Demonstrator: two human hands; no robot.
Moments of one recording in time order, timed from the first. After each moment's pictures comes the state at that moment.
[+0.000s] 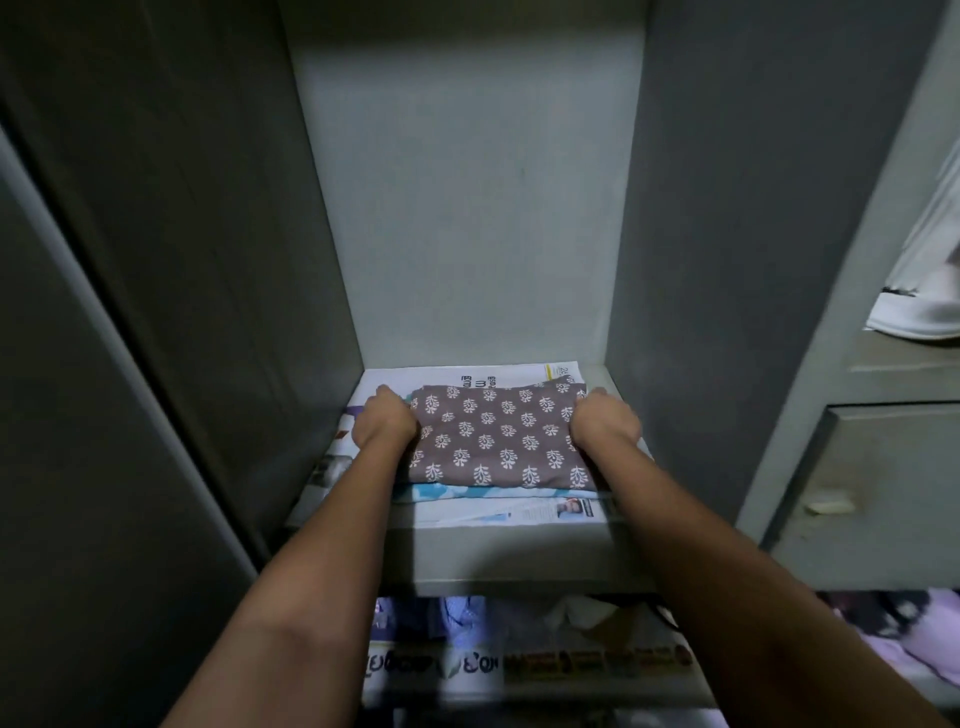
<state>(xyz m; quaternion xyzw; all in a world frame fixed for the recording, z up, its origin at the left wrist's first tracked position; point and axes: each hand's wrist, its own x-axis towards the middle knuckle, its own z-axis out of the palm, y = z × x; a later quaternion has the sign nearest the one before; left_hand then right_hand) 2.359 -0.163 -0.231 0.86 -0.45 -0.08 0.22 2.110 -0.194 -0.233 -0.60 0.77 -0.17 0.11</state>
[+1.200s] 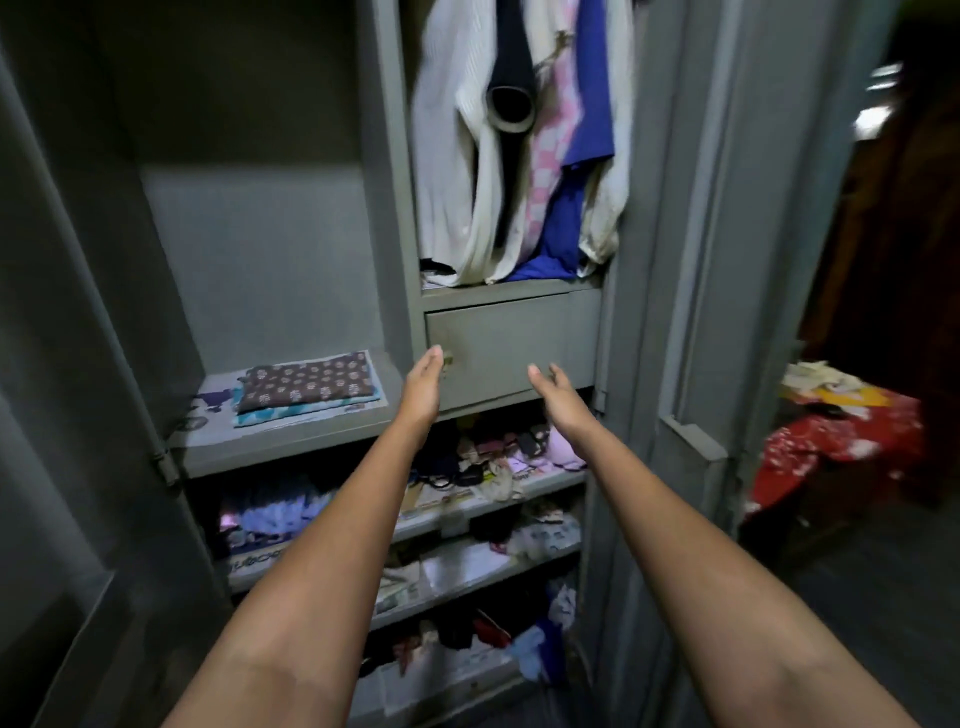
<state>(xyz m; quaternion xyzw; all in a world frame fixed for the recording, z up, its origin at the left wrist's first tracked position) 2.027 0.224 -0.150 0.43 -0.58 -0.44 0.52 1.847 0.265 -0.174 -0.49 0.57 -0.55 0.36</state>
